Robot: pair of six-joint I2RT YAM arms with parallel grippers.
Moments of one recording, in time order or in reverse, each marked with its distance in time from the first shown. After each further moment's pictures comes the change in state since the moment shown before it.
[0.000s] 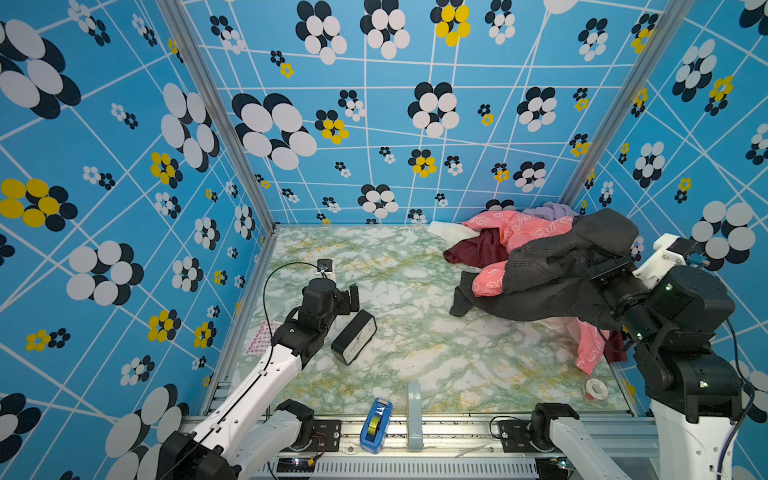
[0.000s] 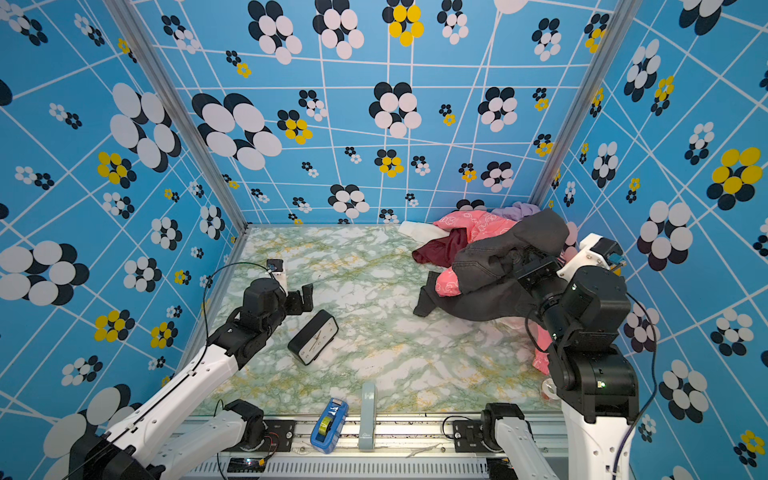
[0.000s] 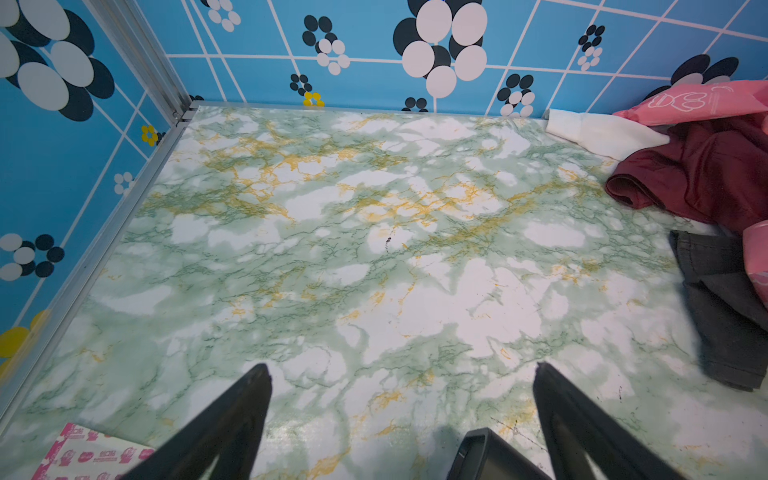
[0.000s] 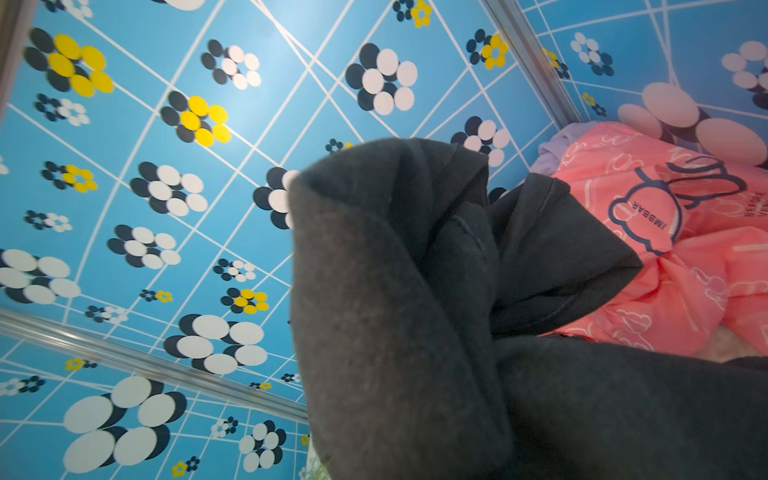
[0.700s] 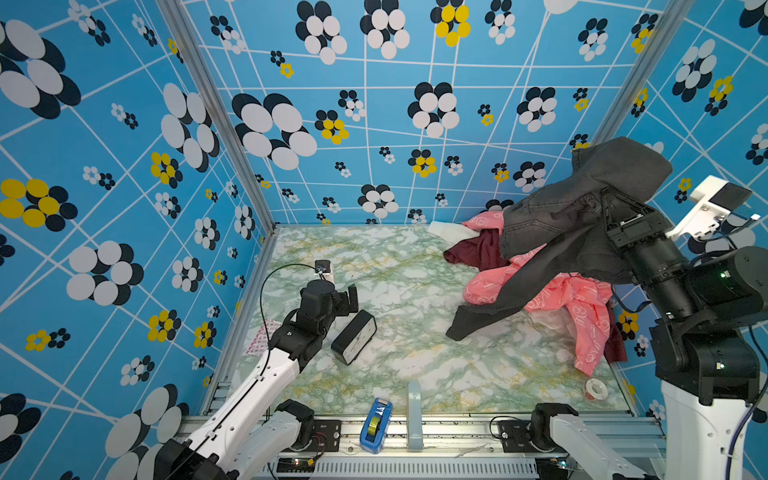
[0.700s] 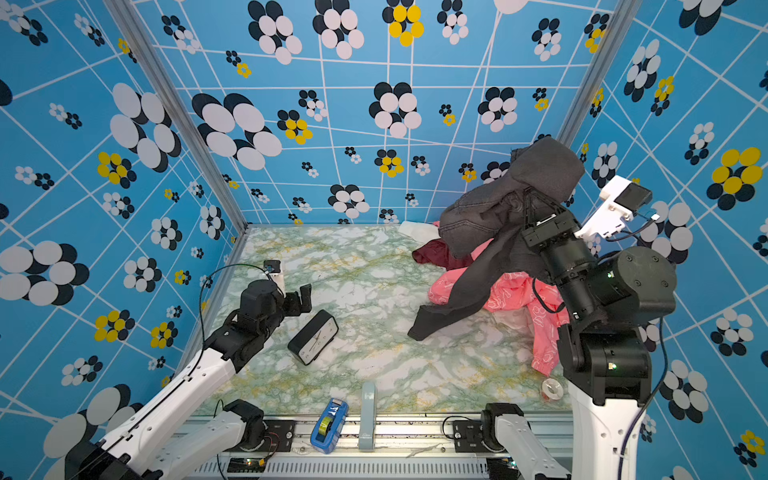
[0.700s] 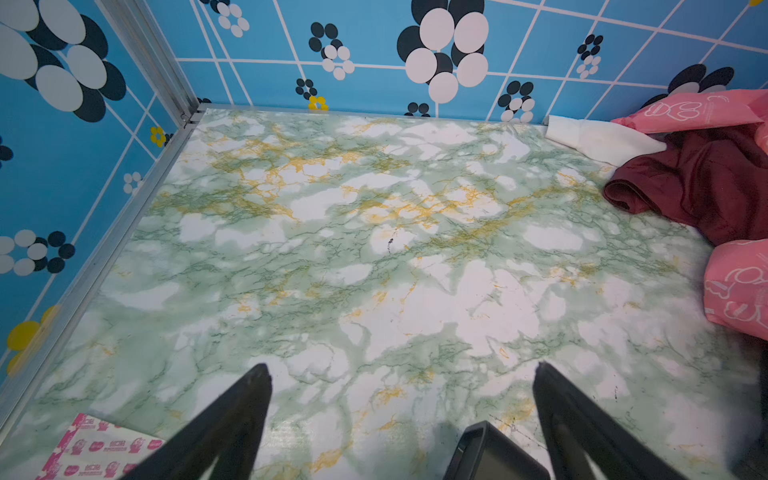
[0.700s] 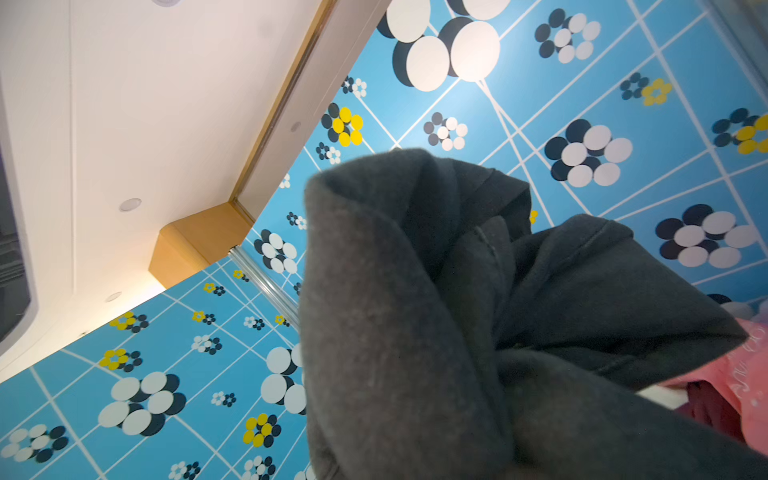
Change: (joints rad) left arm -0.007 -0.037 0.000 -0.022 -0.014 -0.009; right arm 0.000 0.141 0.182 0.382 -0.269 0.037
